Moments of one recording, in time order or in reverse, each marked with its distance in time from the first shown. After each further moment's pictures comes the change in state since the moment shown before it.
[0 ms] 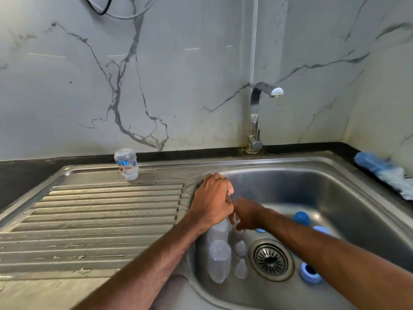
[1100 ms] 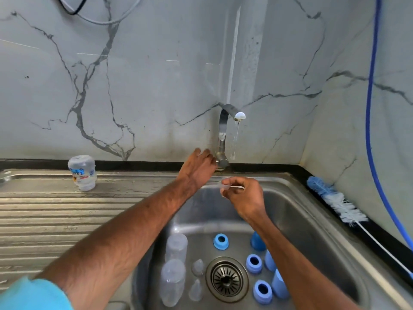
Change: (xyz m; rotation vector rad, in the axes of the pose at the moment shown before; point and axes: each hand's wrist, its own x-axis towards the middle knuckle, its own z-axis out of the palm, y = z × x) left_hand 0.131 0.027 0.001 0.839 -0.034 0.344; right_hand -0.064 0.026 -0.074 0.999 0.852 0.252
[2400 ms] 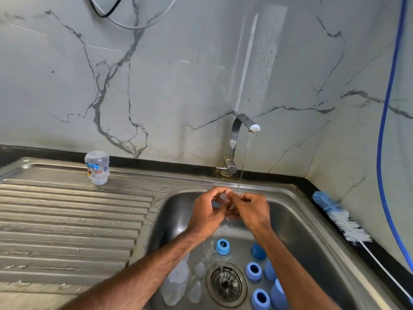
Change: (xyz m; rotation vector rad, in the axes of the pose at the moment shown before) left_hand -0.079 0.076 0.009 -1.646 0.420 -0.448; right_hand -0.017 -0.010 -0.002 -0.004 -0.041 0.158
